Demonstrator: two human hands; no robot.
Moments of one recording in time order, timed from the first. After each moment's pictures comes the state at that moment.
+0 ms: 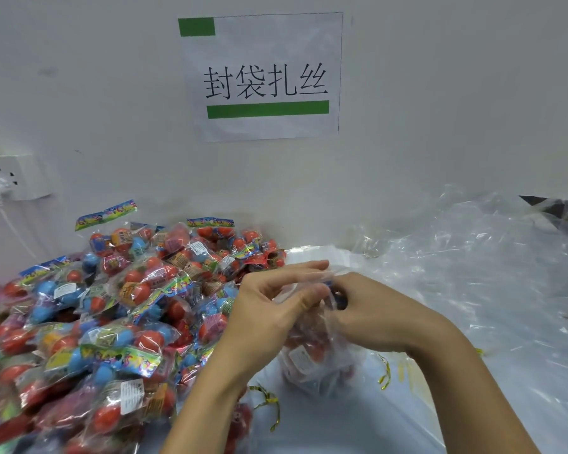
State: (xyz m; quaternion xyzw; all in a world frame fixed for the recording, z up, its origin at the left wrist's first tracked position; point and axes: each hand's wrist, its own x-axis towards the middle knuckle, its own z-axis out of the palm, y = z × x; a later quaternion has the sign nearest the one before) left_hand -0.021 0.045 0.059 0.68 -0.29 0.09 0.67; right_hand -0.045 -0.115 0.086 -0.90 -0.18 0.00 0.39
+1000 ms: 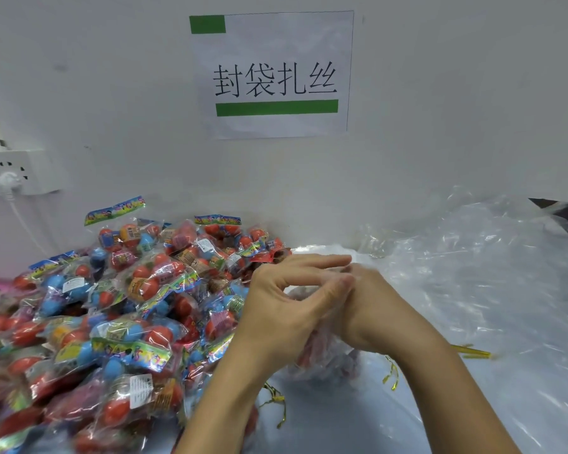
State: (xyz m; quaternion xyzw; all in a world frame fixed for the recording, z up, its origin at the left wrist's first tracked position) left_hand -0.030 0.040 0.067 0.68 -0.32 0.16 0.64; right_hand -0.037 -0.097 0.081 -0.95 -0.12 -0.07 0.28
